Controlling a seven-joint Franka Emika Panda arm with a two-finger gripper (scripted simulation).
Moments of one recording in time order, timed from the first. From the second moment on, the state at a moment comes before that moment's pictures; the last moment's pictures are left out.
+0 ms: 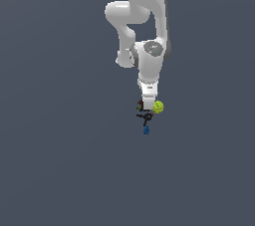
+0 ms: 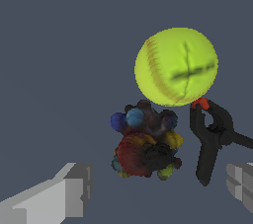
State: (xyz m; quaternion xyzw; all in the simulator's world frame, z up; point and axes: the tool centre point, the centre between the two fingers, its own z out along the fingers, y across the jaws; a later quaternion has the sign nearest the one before) arm -0.115 0.090 0.080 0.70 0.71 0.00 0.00
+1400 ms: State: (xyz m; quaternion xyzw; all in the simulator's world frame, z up) arm -0.113 0.092 0.035 0.70 0.71 0.00 0.00
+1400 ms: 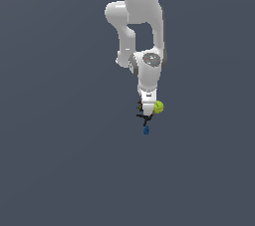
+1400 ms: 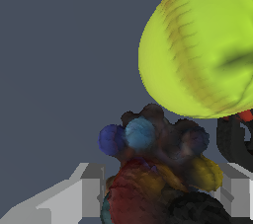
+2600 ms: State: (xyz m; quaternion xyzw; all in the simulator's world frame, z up) arm -0.082 0.072 0.089 0.70 0.71 0.00 0.00
